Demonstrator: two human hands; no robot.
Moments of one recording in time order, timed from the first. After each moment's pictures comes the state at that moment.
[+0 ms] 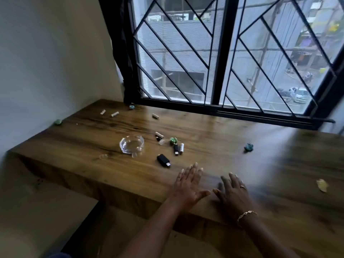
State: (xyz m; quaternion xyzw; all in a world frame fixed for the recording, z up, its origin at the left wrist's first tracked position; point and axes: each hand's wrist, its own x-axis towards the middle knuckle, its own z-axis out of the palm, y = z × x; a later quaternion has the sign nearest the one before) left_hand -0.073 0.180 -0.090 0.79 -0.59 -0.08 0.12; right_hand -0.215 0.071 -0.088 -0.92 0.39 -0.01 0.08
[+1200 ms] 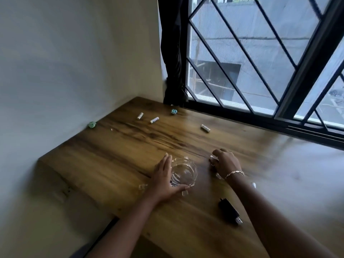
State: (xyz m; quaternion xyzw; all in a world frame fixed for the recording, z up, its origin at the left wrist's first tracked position) left_hand 0.215 0.235 -0.082 0.89 -0.40 -0.08 0.21; right_hand 0.131 0.029 -0.066 -0.94 0.30 -0.09 0.14
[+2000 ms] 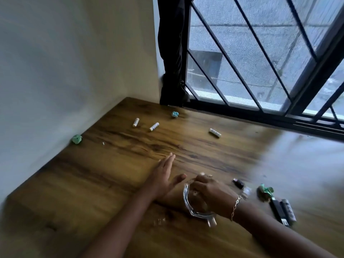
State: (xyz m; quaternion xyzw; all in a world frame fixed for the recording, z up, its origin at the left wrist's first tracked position) left_hand 0.337 0.225 -0.099 0.84 -0.47 -0.15 0.24; right_hand 0.177 0.100 -0.073 -0.99 0.01 -0.05 0.11
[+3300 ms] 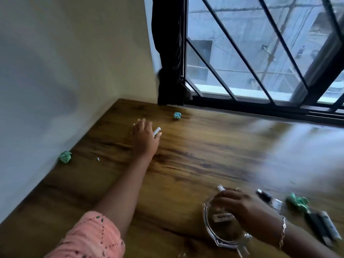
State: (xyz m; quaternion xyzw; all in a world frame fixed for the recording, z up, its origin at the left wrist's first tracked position) left_hand 0.487 0.154 -0.083 0.91 -0.34 0.11 0.22; right_hand 0.174 0.089 -0.071 -0.98 -0.01 -0.14 0.14
